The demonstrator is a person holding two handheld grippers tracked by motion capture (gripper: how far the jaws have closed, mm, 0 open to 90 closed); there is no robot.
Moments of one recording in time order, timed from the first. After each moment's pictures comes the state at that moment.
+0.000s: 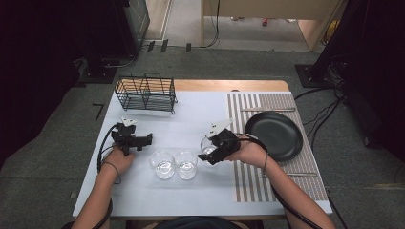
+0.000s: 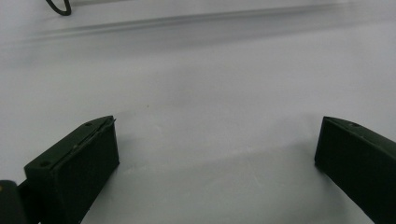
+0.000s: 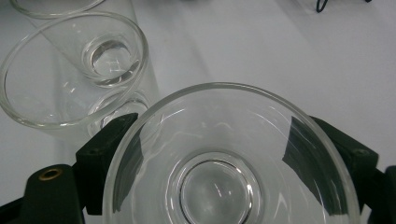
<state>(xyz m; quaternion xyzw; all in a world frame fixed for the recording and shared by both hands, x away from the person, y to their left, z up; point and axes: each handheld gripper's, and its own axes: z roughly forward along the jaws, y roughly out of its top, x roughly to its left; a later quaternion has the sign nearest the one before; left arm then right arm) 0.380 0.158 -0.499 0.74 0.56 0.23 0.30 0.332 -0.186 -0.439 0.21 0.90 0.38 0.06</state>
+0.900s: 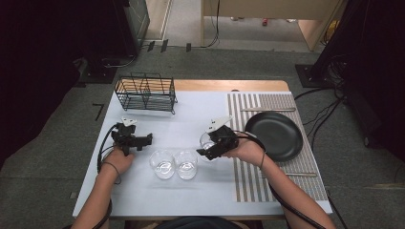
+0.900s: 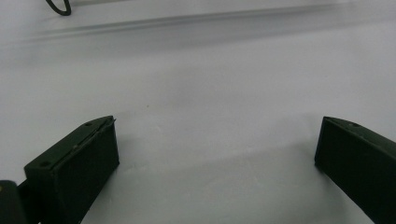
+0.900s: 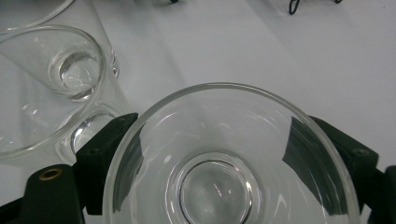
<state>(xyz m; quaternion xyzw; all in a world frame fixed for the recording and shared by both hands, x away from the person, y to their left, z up) 0.380 0.158 -0.499 0.74 0.56 0.23 0.30 0.343 -0.183 -0.441 0.24 0.89 0.38 0.08</state>
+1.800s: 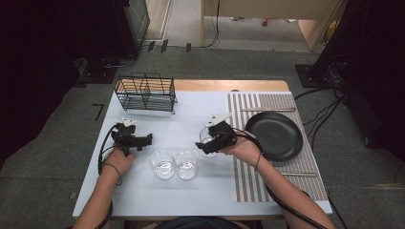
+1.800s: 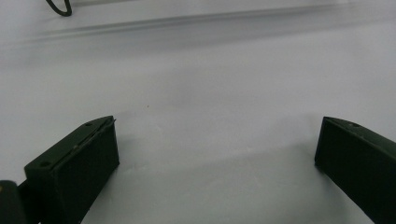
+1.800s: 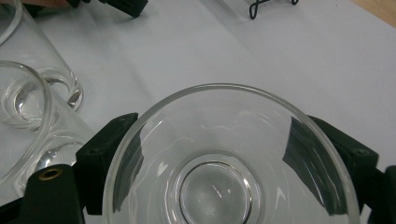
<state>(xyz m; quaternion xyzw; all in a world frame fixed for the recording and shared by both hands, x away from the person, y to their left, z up) 0.380 0.158 -0.499 0.74 0.56 0.23 0.30 0.352 -0.179 -0.440 0.29 0.87 0.38 0.11</state>
